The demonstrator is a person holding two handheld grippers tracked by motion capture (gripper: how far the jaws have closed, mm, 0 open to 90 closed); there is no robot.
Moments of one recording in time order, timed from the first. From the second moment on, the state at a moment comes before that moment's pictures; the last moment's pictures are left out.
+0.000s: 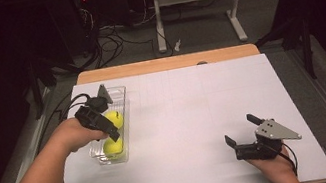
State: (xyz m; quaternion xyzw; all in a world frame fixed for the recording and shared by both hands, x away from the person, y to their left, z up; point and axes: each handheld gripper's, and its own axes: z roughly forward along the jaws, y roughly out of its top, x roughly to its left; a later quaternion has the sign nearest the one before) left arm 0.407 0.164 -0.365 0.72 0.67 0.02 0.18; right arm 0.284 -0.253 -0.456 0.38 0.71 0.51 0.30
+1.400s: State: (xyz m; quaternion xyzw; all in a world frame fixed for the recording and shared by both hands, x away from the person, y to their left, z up) left arm 0.387 0.167 -0.382 0.69 0.65 0.05 0.31; right arm 0.283 -0.254 -0.456 0.38 0.71 0.51 0.30
